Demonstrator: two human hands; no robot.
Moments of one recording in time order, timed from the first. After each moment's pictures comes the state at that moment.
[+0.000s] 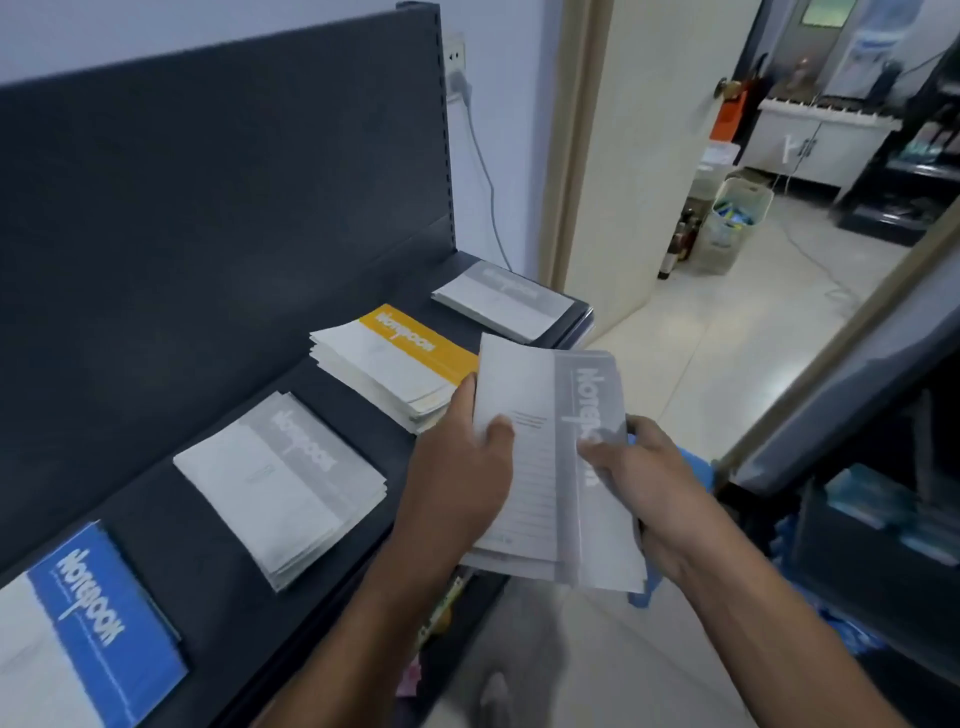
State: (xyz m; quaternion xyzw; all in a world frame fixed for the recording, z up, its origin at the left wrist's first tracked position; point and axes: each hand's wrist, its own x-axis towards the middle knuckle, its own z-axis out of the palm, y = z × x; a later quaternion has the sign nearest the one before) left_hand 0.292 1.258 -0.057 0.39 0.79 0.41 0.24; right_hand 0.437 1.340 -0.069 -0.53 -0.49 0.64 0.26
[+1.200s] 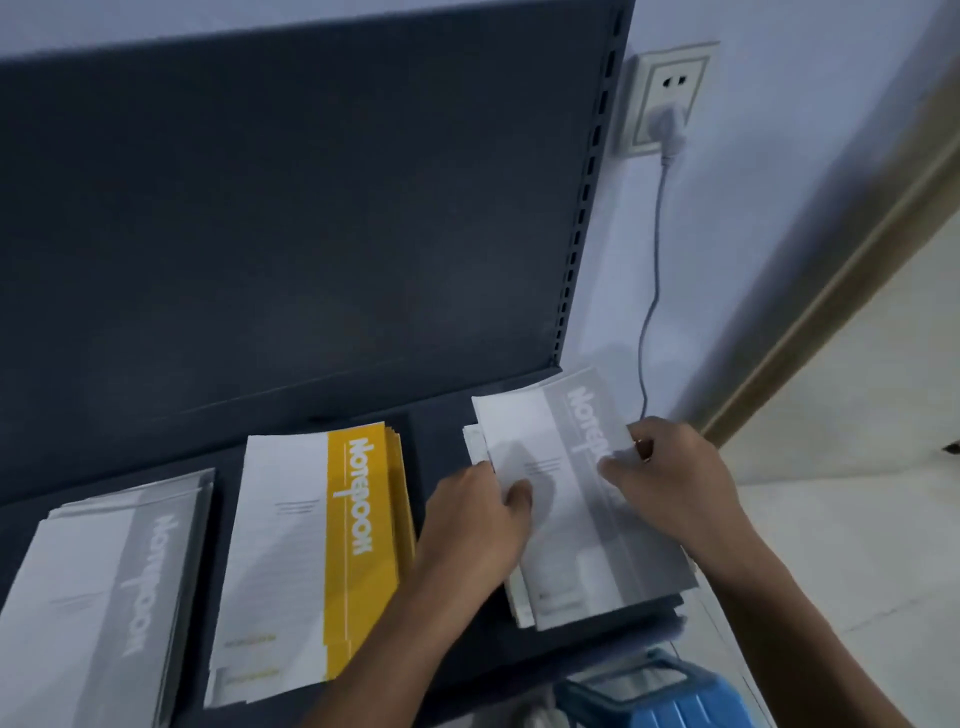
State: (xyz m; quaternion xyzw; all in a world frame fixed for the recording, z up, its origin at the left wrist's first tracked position) left_hand 0.172 1.573 -0.105 0.12 0.94 0.26 0.16; right_hand 0.220 1.749 -0.097 -0.33 -0.89 0.31 -0.02
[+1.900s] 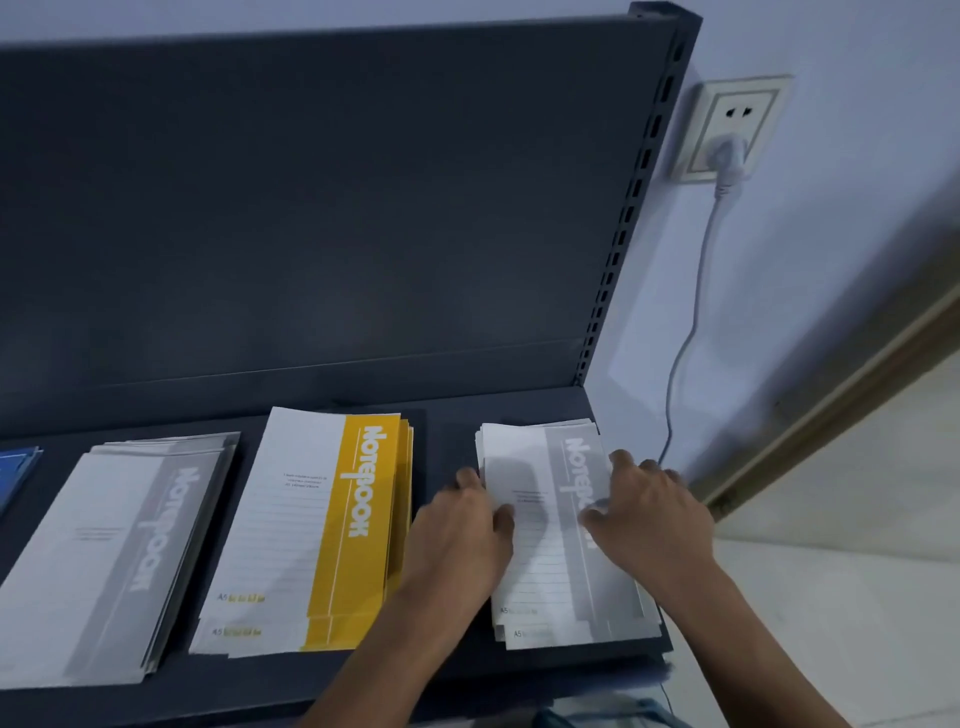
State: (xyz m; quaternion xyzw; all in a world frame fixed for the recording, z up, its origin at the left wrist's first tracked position) left_hand 0.179 1.574 -0.140 0.07 0.97 0.20 0.12; right_hand 0.209 1.741 -0.117 -0.21 -0.96 0.11 -0.12
